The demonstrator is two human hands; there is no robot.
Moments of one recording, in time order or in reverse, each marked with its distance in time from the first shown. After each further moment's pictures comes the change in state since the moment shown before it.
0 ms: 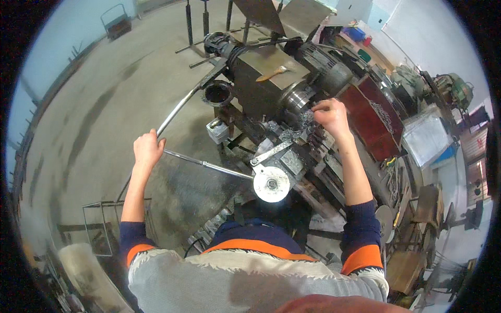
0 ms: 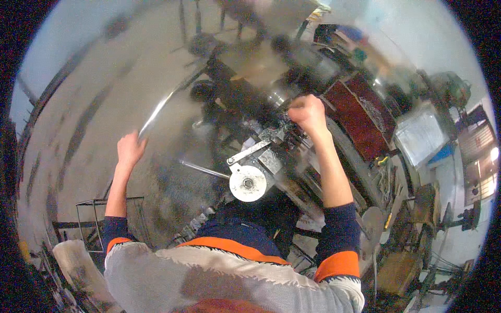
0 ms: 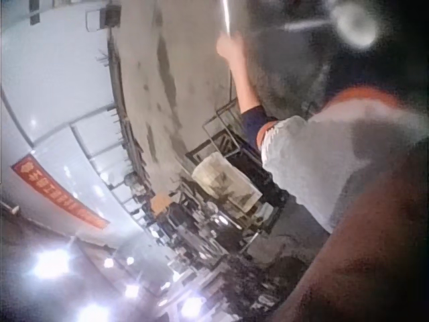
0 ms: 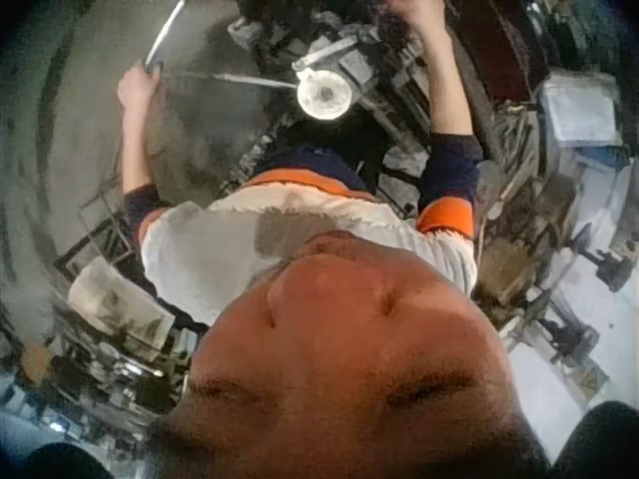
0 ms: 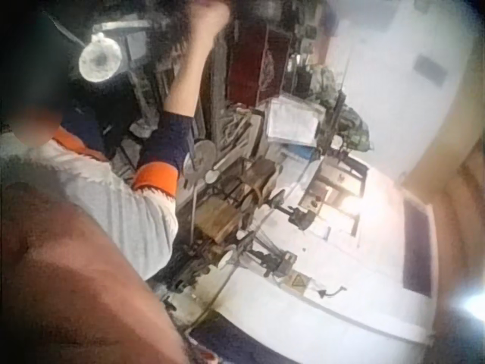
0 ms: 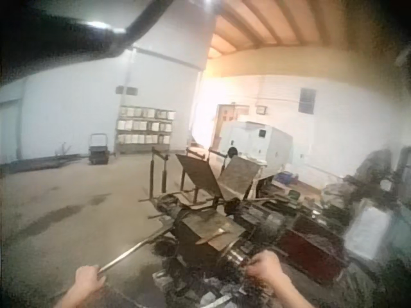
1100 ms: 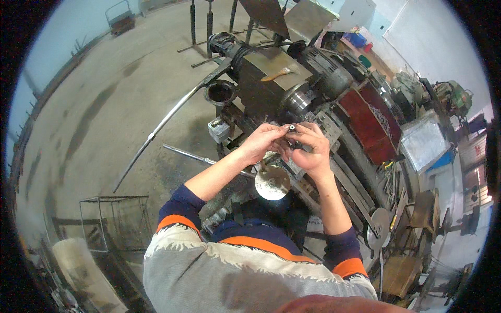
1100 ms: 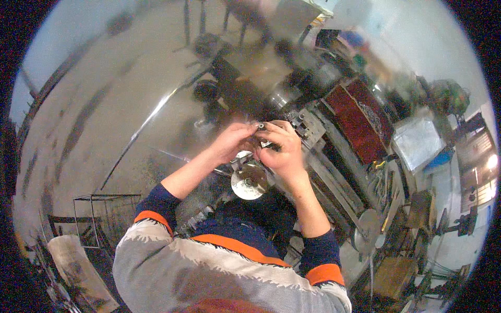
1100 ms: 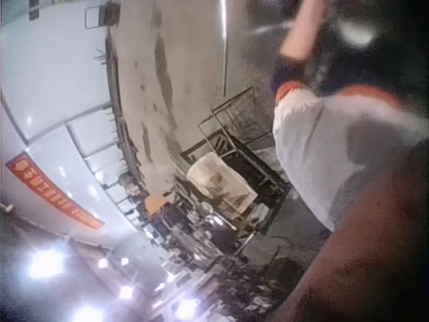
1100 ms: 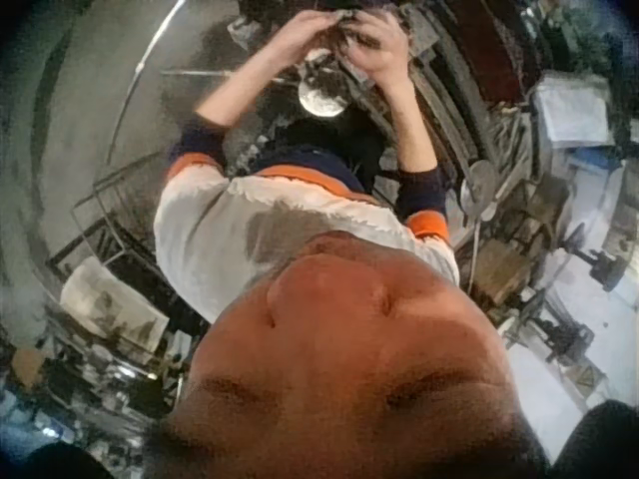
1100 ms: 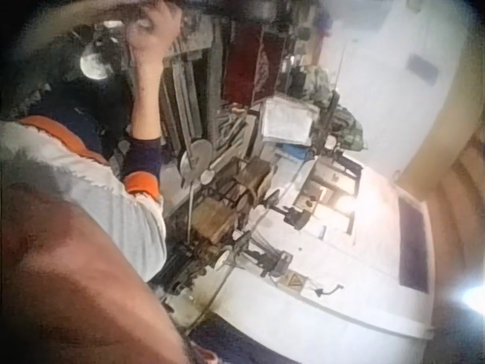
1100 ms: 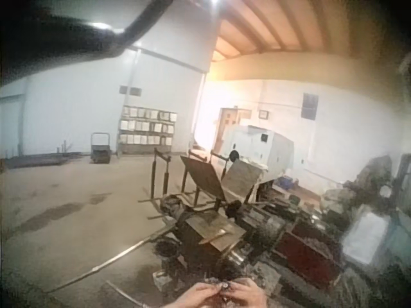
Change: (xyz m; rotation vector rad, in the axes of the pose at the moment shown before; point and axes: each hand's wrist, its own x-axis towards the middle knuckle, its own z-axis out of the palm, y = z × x) left_hand 0.008 0.251 -0.025 -2.139 -0.997 0.175; right_hand -0.082 -0.077 0.029 0.218 0.183 -0.405
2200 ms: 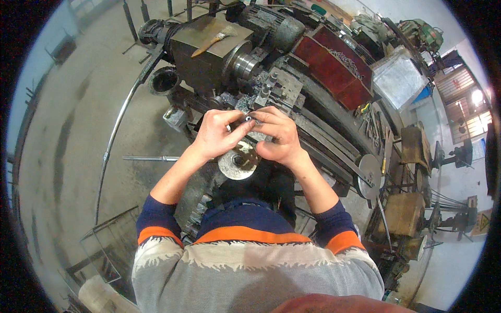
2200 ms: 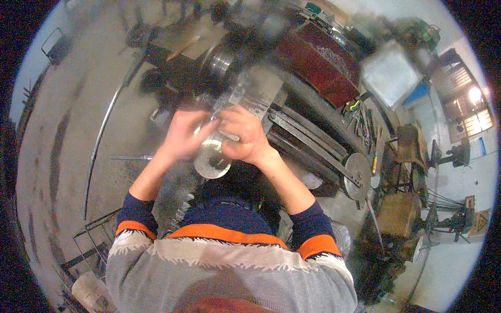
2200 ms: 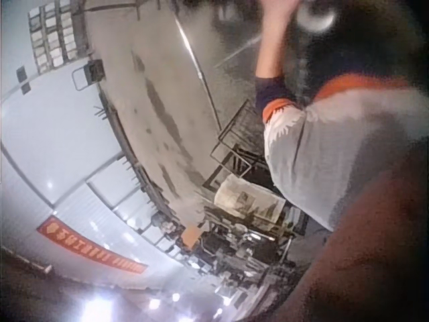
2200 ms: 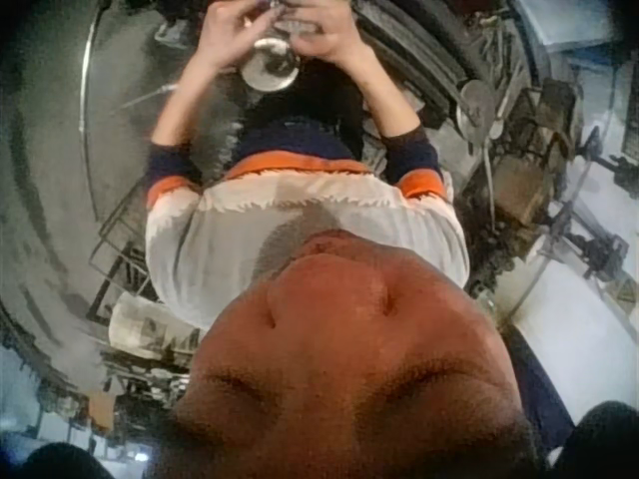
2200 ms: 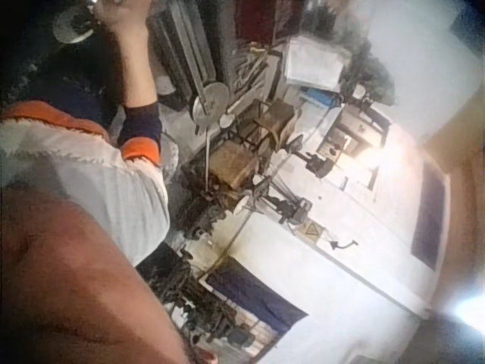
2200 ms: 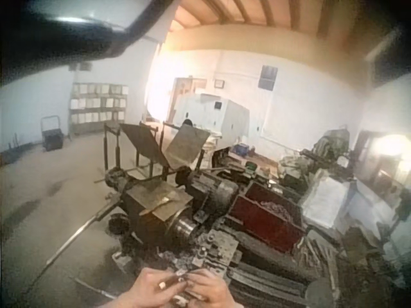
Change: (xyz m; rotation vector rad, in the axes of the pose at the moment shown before) left_hand -0.011 0.008 0.036 1.228 0.081 0.471; right_hand -0.046 0.011 -0.012 0.098 0.000 -0.077
